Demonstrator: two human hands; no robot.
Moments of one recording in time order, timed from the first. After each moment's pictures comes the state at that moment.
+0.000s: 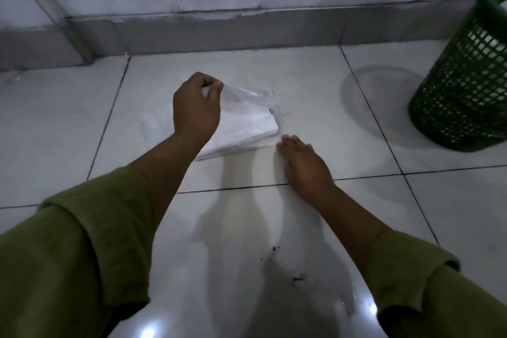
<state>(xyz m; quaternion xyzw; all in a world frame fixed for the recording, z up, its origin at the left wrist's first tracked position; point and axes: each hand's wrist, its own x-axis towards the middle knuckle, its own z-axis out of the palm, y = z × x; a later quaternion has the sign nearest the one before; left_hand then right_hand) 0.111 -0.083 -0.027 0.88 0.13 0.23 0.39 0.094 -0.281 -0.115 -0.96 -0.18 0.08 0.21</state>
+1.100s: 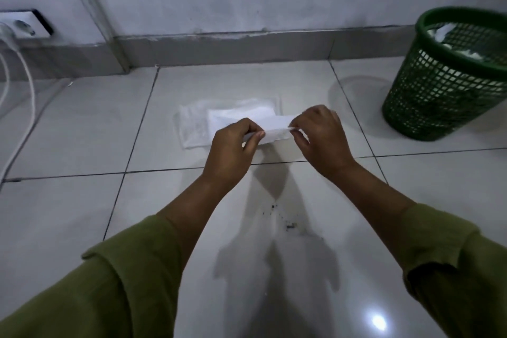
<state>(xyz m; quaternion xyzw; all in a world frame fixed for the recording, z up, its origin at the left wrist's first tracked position) -0.026 -0.129 0.003 0.89 -0.03 0.17 0.42 0.033 -0.309 -0.014 -0.91 -0.28 -0.26 0.18</state>
